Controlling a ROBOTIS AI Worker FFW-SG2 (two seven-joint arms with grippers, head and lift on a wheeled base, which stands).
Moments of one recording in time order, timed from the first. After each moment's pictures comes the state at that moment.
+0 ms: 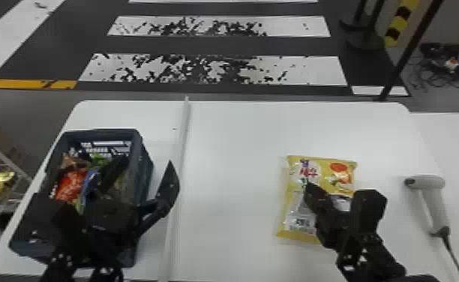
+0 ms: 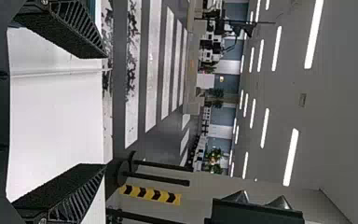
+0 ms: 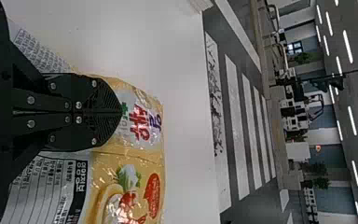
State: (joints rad) left arm 0.71 0.10 0.03 -2.19 0.16 0.00 -0.18; right arm 0.33 -0.14 0.17 -1.60 -0.24 0.12 0.04
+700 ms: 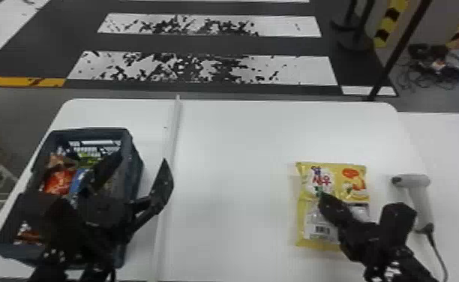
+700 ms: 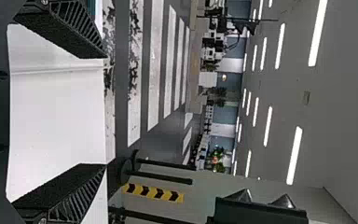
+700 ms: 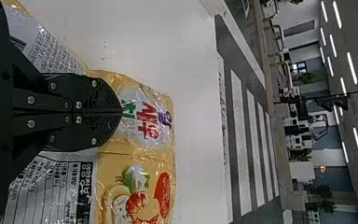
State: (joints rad) left arm 0.68 0.10 0.02 -2.19 0.15 0.04 -0.18; right arm 0.39 -0.21 0.02 -1.56 -0.25 0.05 0.26
